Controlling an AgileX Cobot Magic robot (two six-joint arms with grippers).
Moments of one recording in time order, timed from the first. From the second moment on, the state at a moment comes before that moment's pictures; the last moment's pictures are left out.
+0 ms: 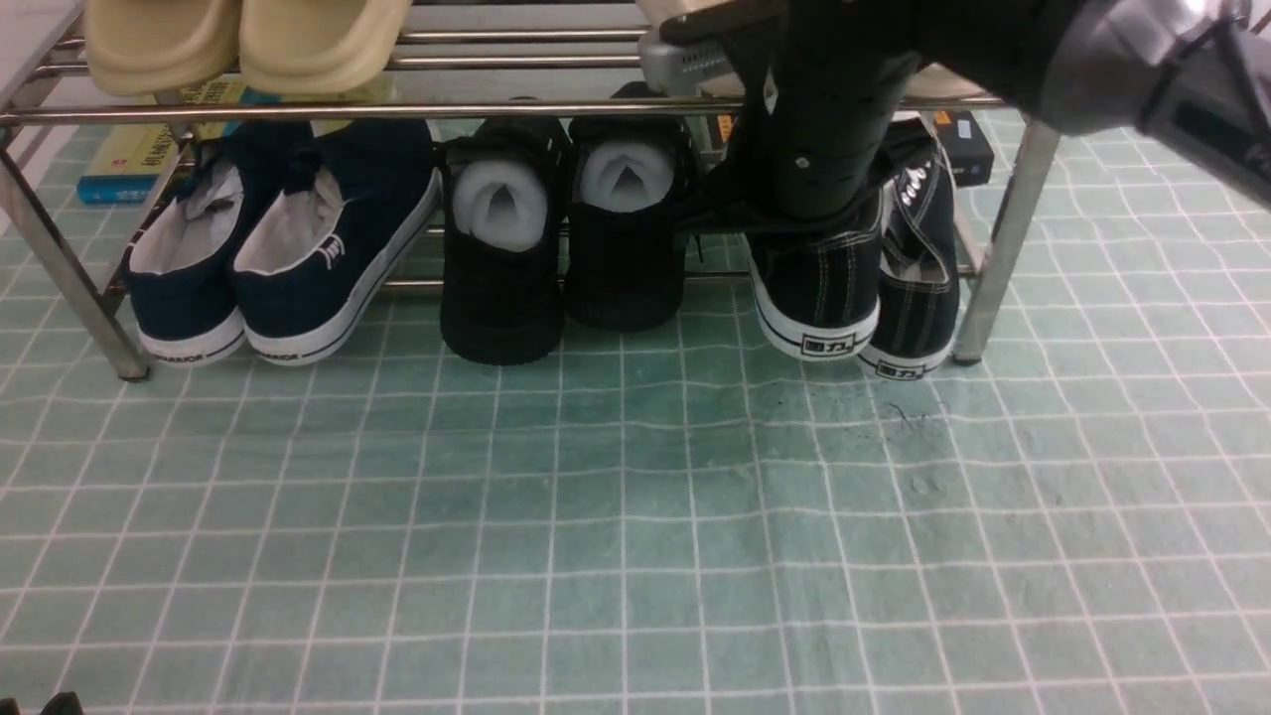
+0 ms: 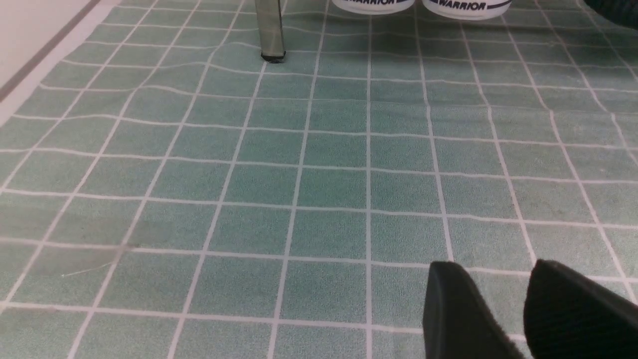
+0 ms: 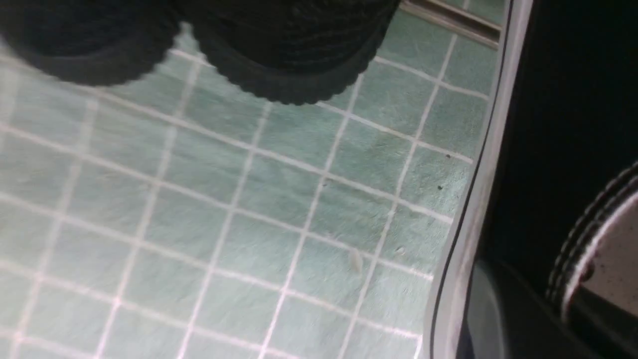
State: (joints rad) right arm 0.63 2.01 -2.06 -0.10 1.27 0.30; left arm -0.02 -0.01 0.02 0.16 0.37 -0.16
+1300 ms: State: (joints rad) right arm 0.97 1.90 -1.43 -0.26 0.88 0.85; left arm -0.02 -0.01 0.02 0.16 0.37 -0.16
